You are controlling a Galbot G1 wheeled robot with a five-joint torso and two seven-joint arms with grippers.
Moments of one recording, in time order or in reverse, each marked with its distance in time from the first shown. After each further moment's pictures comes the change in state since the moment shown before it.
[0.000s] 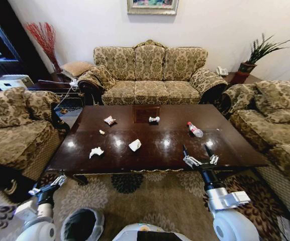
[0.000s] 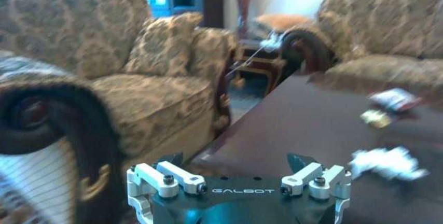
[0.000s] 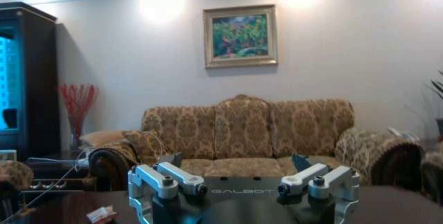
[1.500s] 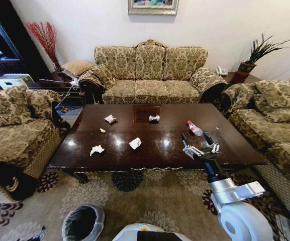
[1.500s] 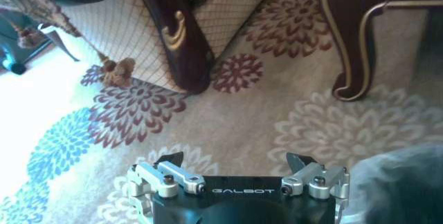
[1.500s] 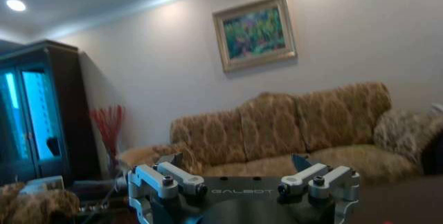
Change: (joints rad) left arm 0.031 0.168 -0.021 0.675 0.140 -0.094 0.046; right arm 0.078 -0.140 0.012 0.098 0.280 -0.147 0.077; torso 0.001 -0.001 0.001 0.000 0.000
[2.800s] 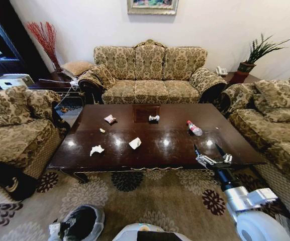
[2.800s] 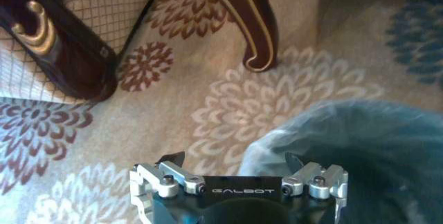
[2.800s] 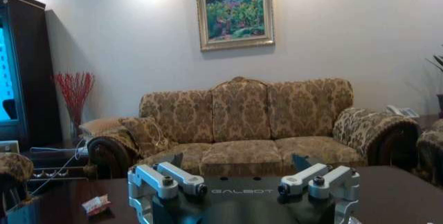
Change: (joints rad) left arm -0.260 0.111 0.286 0.340 0.152 -0.066 0.029; right arm -0.118 -0.091 0.182 -0.094 0.055 0.088 -0.029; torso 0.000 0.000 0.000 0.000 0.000
